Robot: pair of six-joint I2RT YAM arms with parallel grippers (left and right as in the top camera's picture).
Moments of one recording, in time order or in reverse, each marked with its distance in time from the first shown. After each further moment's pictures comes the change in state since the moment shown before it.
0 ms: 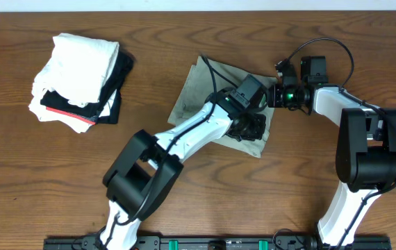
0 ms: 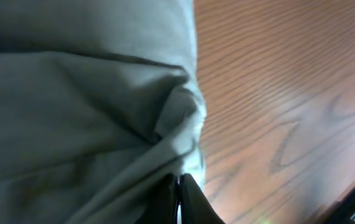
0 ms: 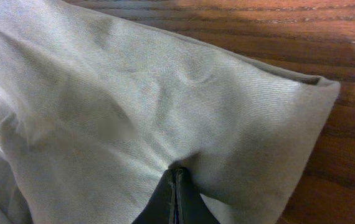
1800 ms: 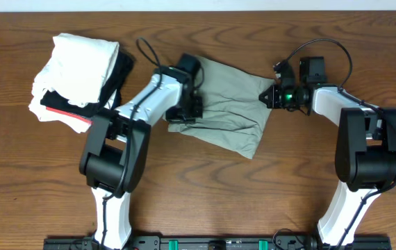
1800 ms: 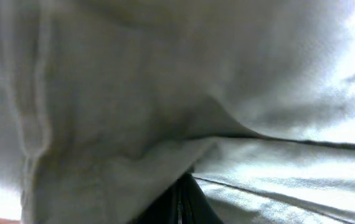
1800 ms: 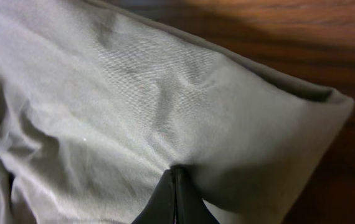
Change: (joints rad) left arm 0.385 0.039 0.007 -0.301 -0.177 0.135; right arm 0.003 0.006 0.002 -0.018 -0.039 0.000
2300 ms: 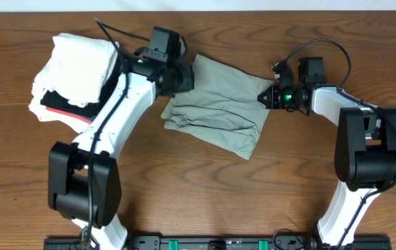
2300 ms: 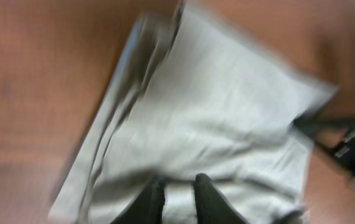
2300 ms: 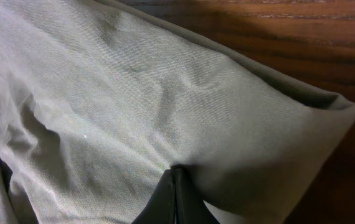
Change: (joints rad) left arm 0.063 -0.262 0.002 0.236 0.007 0.003; right arm 0.002 0.002 0.000 -0.001 -0.010 0.000
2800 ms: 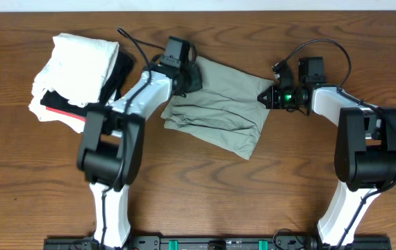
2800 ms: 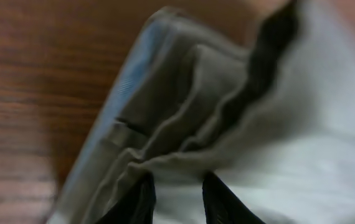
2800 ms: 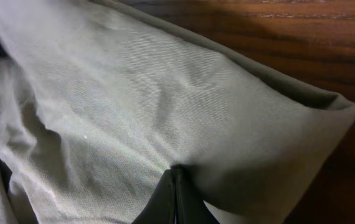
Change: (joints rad) left arm -0.009 0.309 0.000 0.255 -0.031 -0.087; right arm 0.000 0.000 0.000 -0.001 -0.001 0.000
